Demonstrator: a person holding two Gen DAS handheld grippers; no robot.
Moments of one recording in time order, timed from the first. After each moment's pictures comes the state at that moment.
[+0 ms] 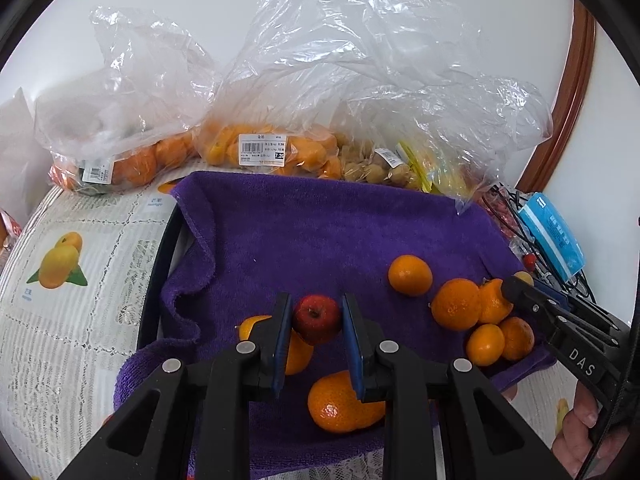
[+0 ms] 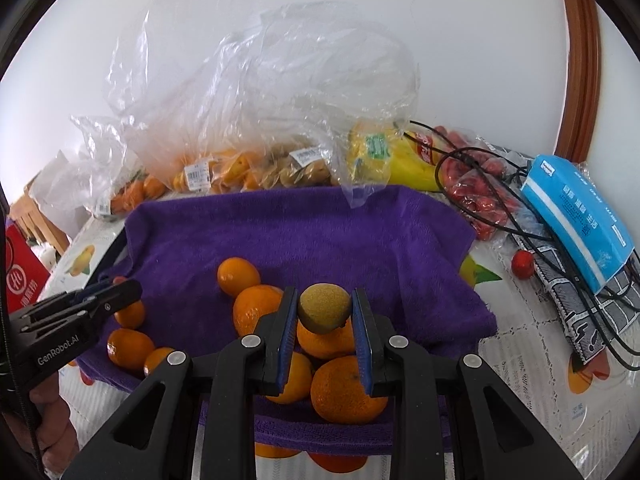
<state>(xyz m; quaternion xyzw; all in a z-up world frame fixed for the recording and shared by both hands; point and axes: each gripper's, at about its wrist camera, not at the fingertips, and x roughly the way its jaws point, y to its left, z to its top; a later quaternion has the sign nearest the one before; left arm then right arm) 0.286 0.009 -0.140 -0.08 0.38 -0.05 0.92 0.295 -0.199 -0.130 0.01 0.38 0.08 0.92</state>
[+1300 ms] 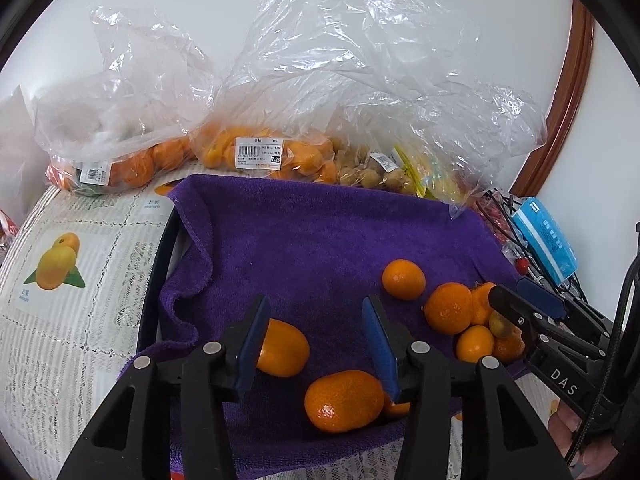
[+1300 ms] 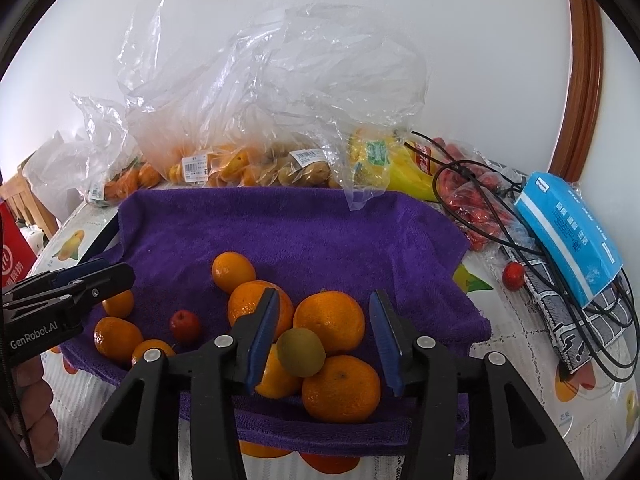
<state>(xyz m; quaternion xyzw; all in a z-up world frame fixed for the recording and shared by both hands) 0.283 0.010 -0.137 -0.09 0.37 -0.06 0.92 0.291 -0.192 -0.130 -0.03 0.36 0.07 0.93</state>
